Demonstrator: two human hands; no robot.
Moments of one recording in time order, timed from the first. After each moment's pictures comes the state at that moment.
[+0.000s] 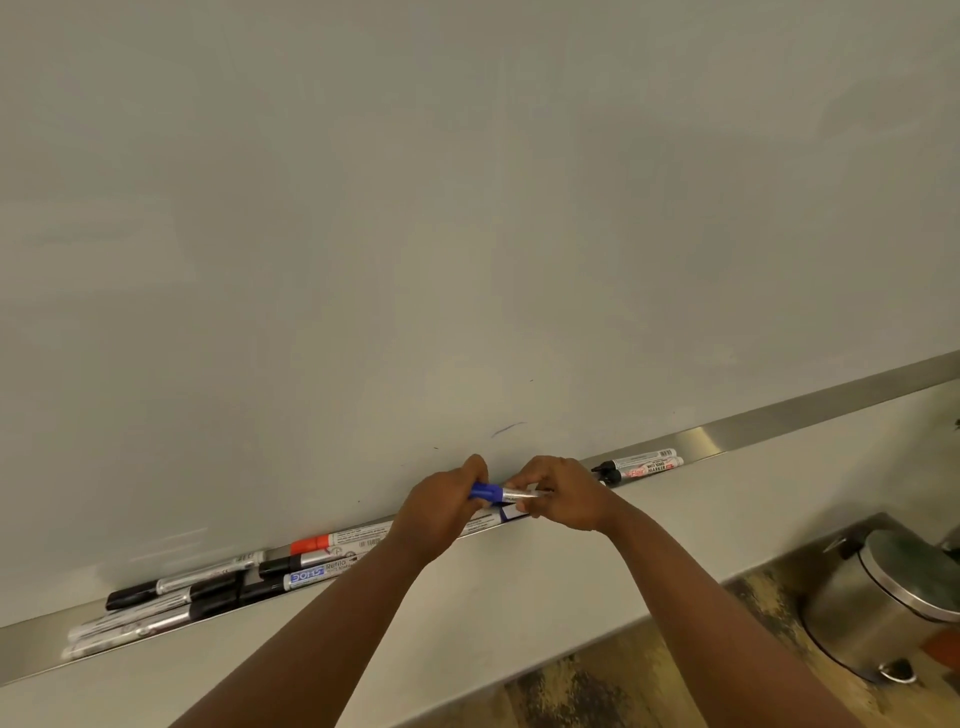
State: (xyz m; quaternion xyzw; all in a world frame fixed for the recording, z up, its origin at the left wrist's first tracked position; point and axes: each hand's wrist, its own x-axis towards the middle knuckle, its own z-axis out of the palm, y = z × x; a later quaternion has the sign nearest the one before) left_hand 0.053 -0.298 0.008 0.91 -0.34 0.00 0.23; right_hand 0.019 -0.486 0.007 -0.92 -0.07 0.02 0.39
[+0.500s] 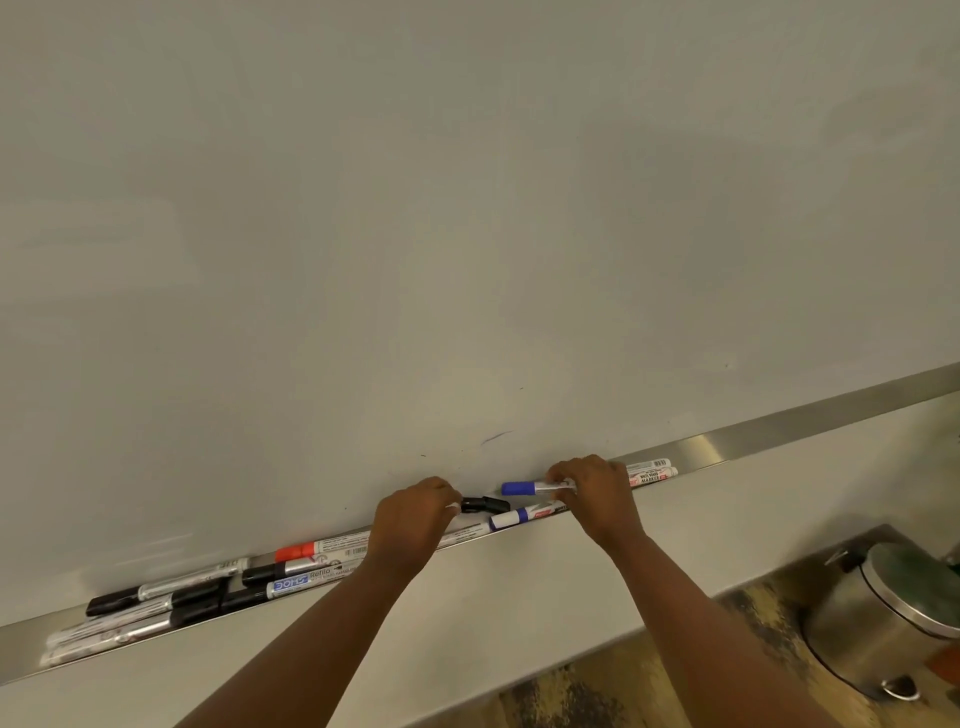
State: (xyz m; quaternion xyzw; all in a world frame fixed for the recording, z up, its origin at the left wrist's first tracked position) left_hand 0.056 -0.289 -0.011 0.93 -0.28 0.12 0.21; right_hand 0.019 -0.520 -0.018 -0.97 0.03 -0.19 0.17
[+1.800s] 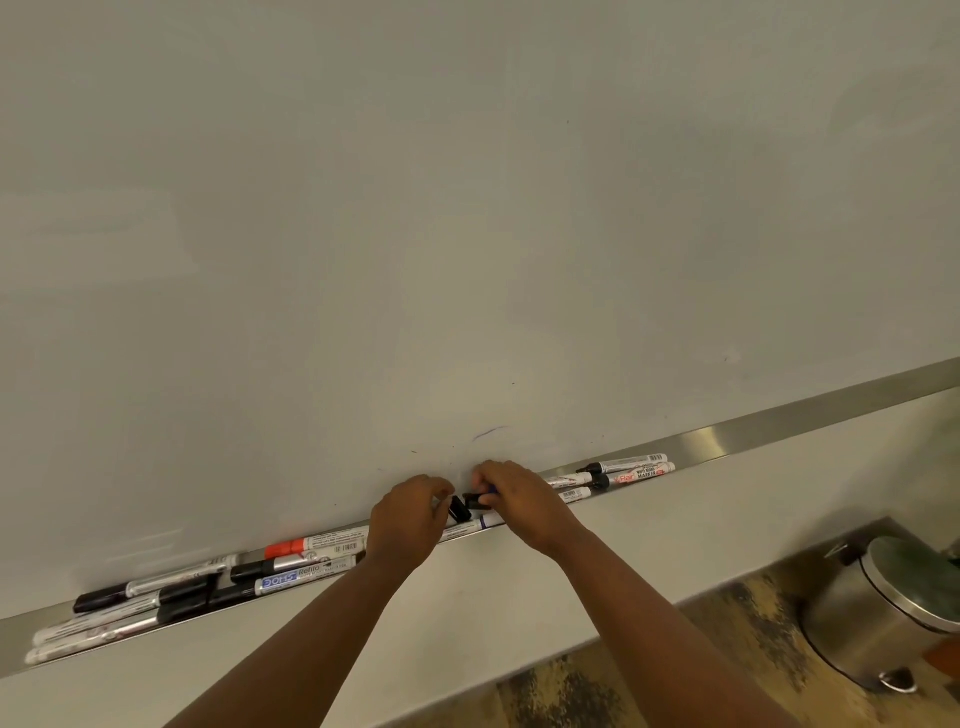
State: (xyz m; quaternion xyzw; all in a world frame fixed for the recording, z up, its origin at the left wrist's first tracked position) left_hand 0.058 -0.301 -0.020 0.94 -0.18 0.07 0.28; right_hand 0.031 -0.465 -0.016 -0.94 -0.13 -0.08 0.30
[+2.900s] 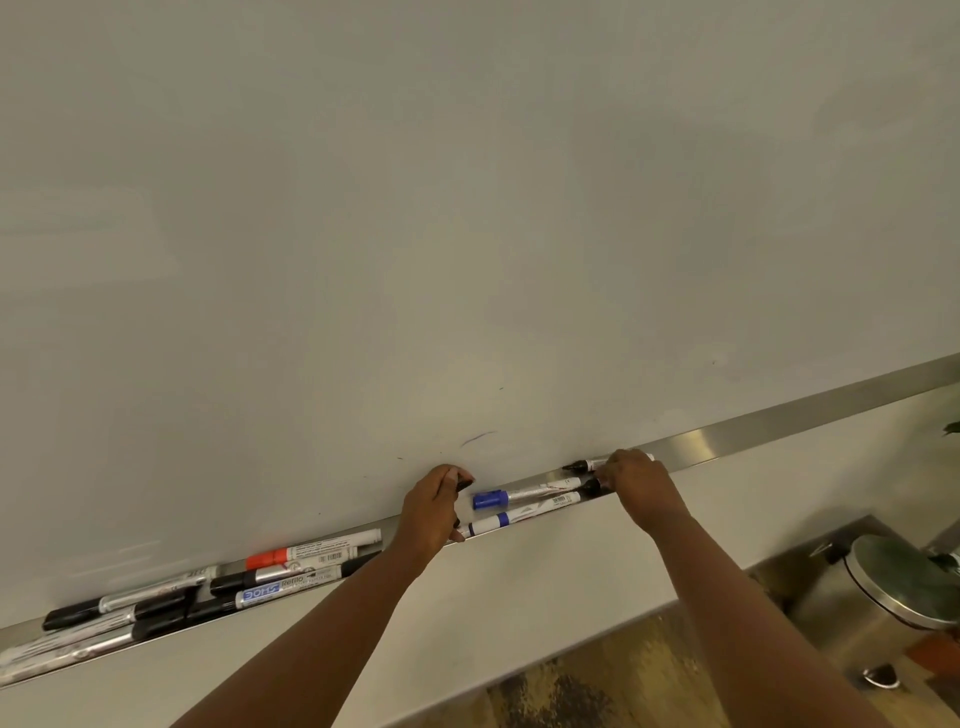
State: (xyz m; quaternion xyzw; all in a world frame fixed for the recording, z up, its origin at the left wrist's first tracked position) left_hand 0.059 -0.340 -0.011 0.79 -0.05 -0.11 0.59; right_hand 0.026 -0.604 -0.030 -1.00 0.06 -0.05 -0.02
